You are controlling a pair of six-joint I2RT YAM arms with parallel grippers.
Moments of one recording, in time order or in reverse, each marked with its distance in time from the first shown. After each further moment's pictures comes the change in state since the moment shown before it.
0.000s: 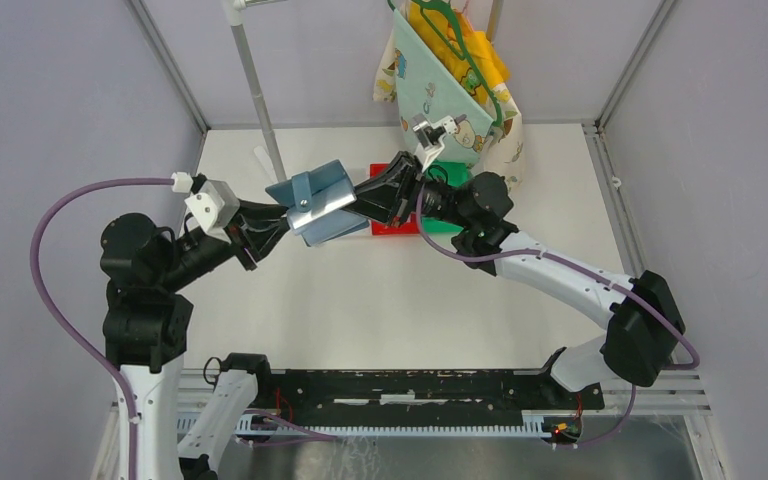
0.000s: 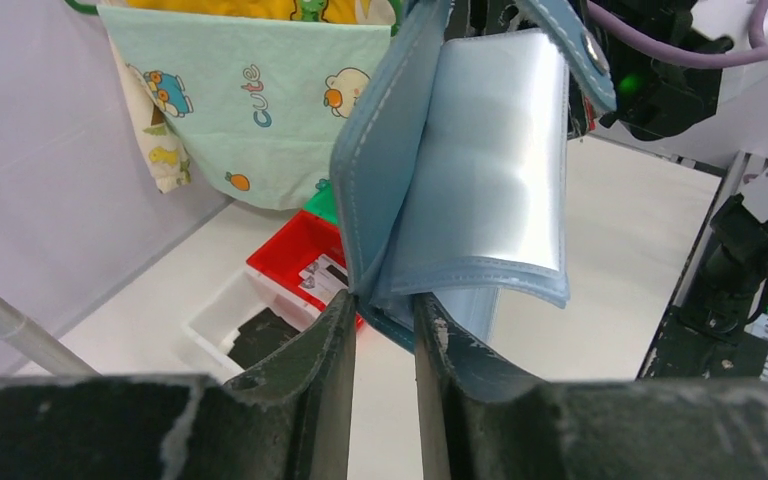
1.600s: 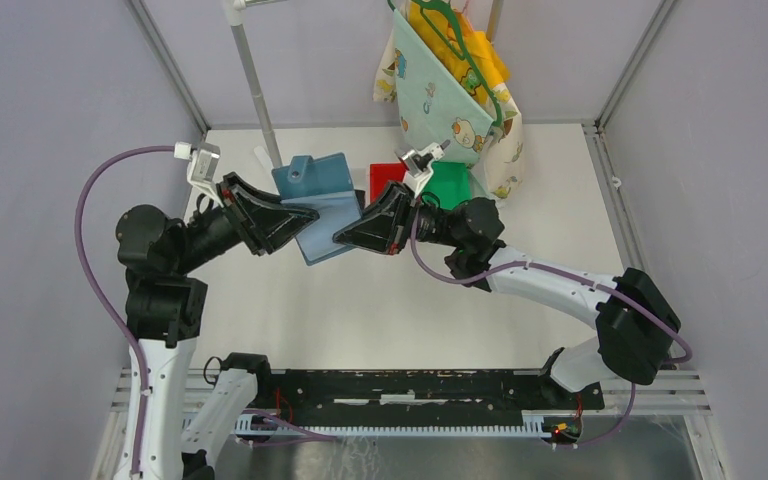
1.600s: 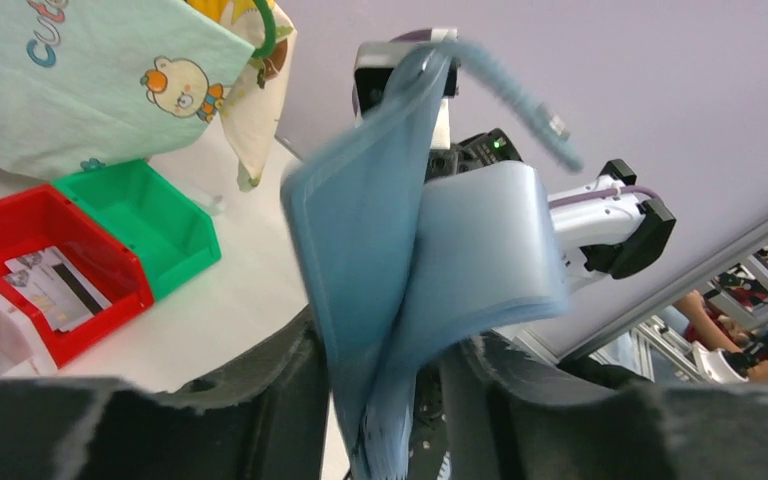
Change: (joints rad) left arm -0.014 0.031 -0.129 0.329 0.061 -0.810; right arm 0.058 0.016 -0.135 0.188 -0.024 0.103
